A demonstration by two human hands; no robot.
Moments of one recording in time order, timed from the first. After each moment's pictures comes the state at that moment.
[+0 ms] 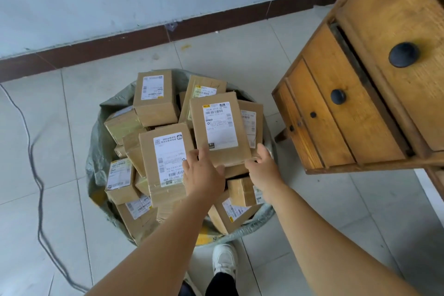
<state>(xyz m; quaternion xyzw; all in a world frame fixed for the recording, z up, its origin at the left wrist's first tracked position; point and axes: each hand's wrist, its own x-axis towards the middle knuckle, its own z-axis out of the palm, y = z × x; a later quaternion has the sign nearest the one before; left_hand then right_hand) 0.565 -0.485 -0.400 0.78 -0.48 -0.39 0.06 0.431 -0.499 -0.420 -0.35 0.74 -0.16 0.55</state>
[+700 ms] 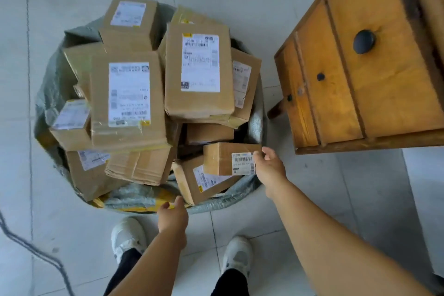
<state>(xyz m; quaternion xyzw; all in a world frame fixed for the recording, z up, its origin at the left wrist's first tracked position) 0.512 -0.310 -0.596 0.80 0.15 -0.55 0.18 0.344 -0.444 -0.528 -0.28 0.81 -0.08 0.50</state>
